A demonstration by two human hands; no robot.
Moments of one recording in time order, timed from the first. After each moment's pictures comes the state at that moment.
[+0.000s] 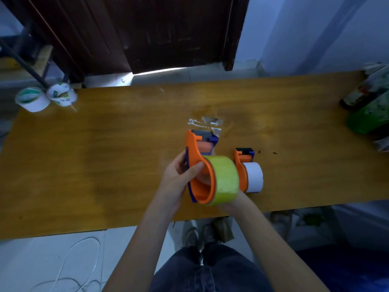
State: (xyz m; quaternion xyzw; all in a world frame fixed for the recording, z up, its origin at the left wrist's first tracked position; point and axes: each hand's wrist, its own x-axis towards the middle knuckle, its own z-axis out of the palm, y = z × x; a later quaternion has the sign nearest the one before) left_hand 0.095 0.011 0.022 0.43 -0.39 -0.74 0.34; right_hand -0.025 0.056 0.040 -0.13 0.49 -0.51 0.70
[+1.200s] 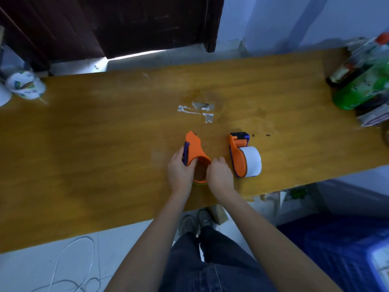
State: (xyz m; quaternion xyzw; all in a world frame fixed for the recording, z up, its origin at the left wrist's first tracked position) left_hand 0.067 -0.010 -0.086 0.65 -0.60 -0.41 0.23; right_hand -0.023 0.032 -0.076 -0.45 0.87 -0.03 0.21
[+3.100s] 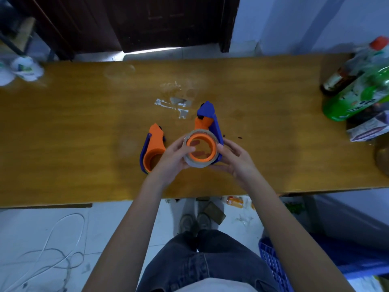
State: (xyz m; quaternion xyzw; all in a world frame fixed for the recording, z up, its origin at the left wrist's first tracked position) left_hand -0.028 0.026 -0.034 0.46 -0.36 -0.77 0.25; right_hand -0.204 0.086 -0.026 -0.20 0.57 -0.48 0.64
